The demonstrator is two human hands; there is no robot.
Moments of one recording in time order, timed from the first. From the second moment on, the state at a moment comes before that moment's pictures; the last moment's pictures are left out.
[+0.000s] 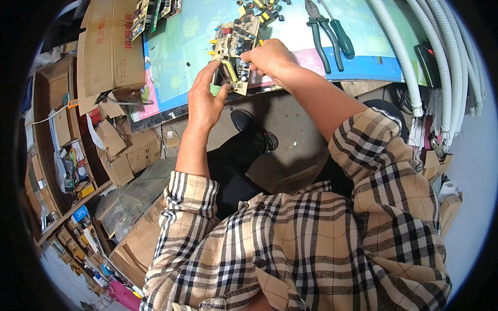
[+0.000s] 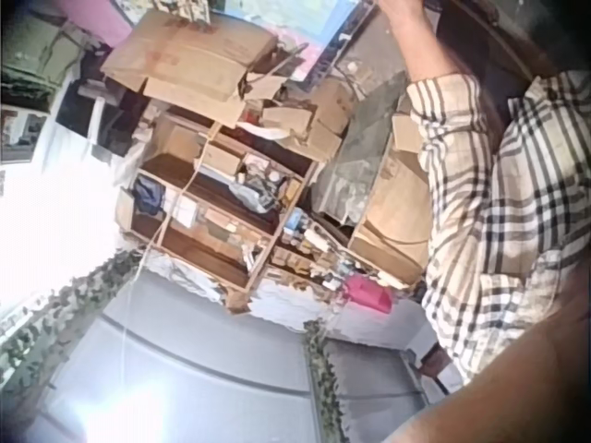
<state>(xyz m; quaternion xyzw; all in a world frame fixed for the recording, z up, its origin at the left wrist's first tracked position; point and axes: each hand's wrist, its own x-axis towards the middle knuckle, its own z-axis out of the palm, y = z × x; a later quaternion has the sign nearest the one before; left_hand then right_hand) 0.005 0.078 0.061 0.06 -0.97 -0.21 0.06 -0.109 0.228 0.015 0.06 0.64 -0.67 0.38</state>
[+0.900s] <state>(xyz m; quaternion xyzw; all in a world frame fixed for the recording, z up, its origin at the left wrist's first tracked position) -0.013 0.090 0.077 -0.06 -1.00 -0.03 -0.02 -0.104 0.230 0.008 -0.09 0.81 -0.53 0.23</state>
